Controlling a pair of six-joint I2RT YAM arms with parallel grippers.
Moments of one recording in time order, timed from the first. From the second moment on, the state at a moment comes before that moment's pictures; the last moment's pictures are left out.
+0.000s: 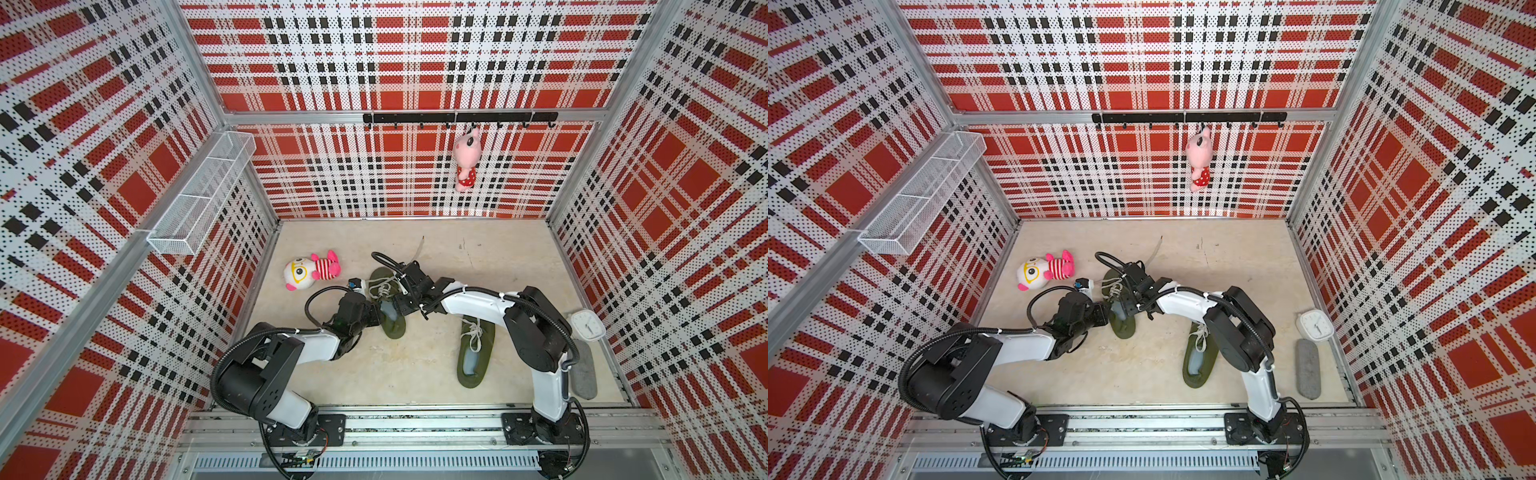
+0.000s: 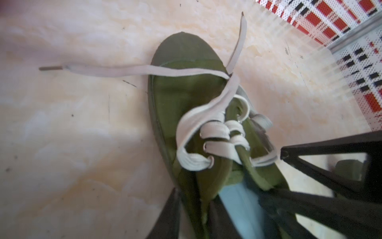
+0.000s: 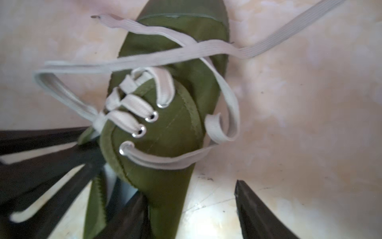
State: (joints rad) left arm -0.45 1.52 0.45 0.47 -0.02 -0.58; right arm 0.82 1.99 1.38 -0.37 0.13 0.34
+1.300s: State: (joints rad) left arm -0.13 1.63 0.60 0.64 0.49 -0.61; right arm 0.73 1.80 1.06 -0.16 -0.06 0.44
